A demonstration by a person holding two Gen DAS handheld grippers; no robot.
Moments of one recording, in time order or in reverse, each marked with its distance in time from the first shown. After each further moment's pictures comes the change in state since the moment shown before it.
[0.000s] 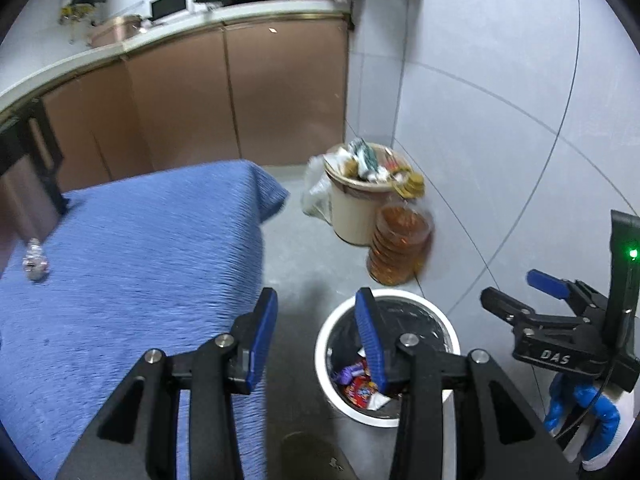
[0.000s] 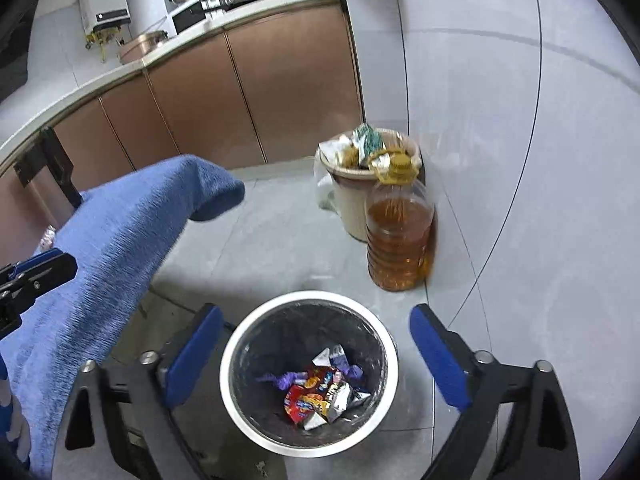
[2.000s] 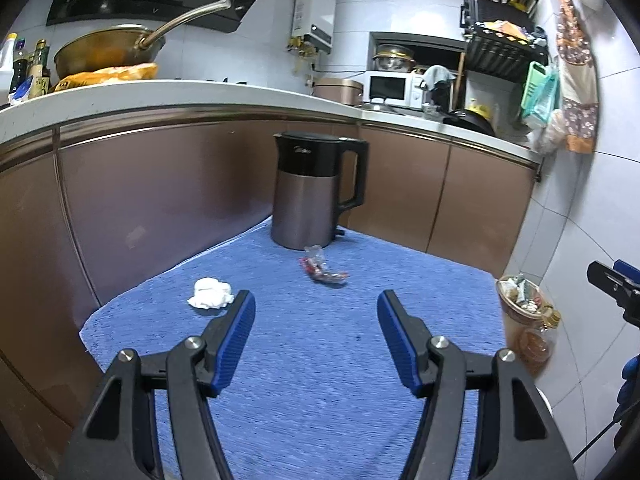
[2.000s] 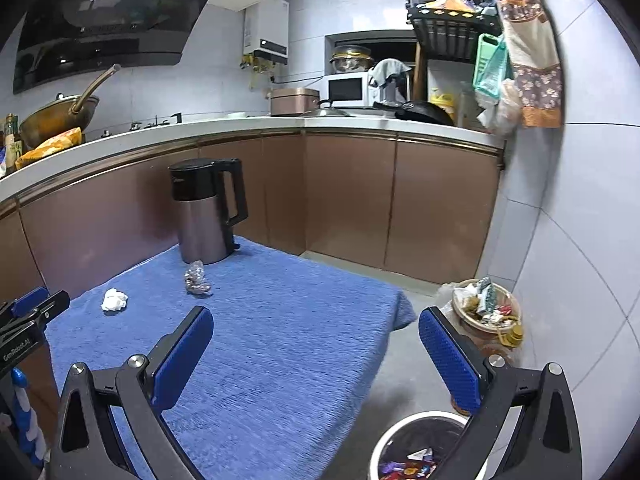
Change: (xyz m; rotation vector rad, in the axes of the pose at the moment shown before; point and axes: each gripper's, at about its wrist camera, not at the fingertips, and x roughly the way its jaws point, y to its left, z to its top) left arm -0.214 0.262 -0.106 -0.410 -0.329 0.445; right arm -0.111 0.282 0.039 -0.372 -0.294 0.203
